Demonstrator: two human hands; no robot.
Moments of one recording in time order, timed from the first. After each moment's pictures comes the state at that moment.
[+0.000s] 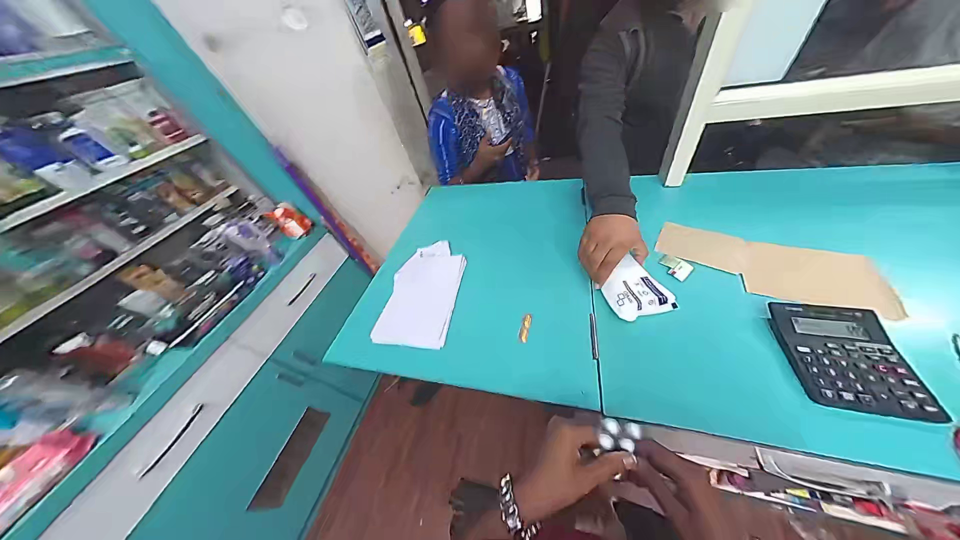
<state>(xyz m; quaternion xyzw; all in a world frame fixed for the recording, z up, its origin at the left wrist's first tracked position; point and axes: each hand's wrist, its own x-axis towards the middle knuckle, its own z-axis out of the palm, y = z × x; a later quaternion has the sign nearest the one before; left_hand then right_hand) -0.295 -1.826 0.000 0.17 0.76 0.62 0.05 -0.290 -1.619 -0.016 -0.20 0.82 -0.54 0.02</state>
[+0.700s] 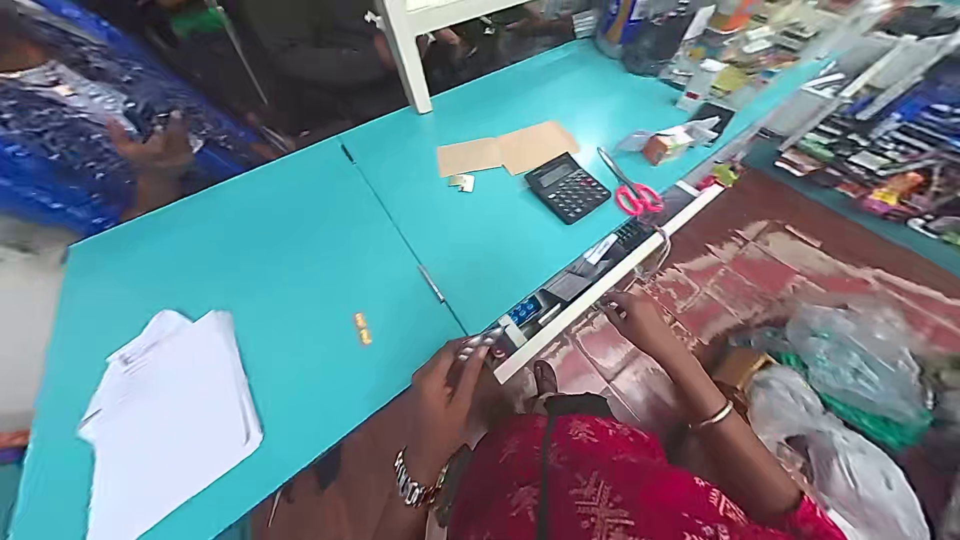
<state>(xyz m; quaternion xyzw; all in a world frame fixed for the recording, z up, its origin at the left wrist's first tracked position) -0.331 -1.837 -0.013 0.32 0.72 0.61 -0.05 -0.222 -1.491 -0.067 0.21 0.94 -0.27 0.00</state>
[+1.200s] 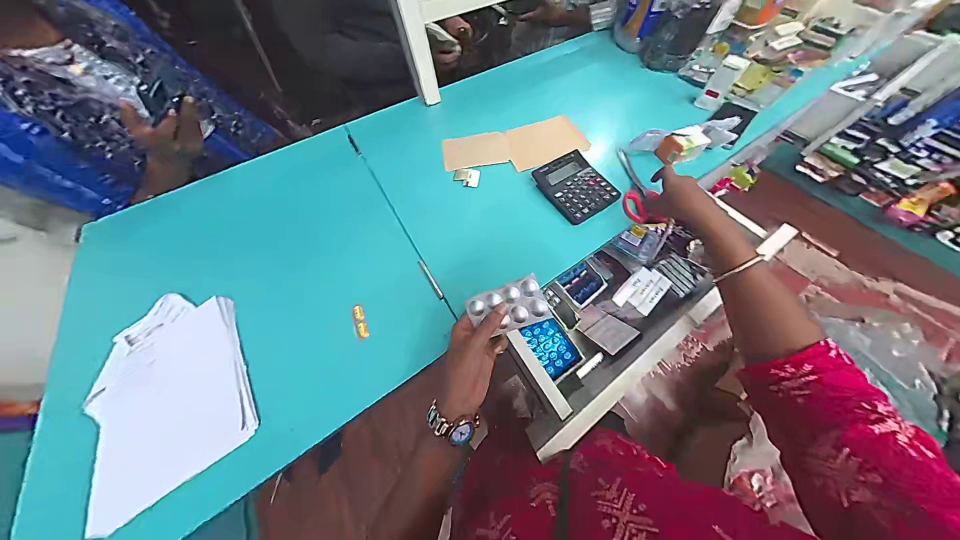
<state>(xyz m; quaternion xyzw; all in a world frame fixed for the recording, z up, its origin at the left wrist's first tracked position) -0.339 -1.774 0.012 -0.02 0.48 0.84 0.27 -0.356 -1.355 0.046 0.33 0.92 -0.21 0.01</state>
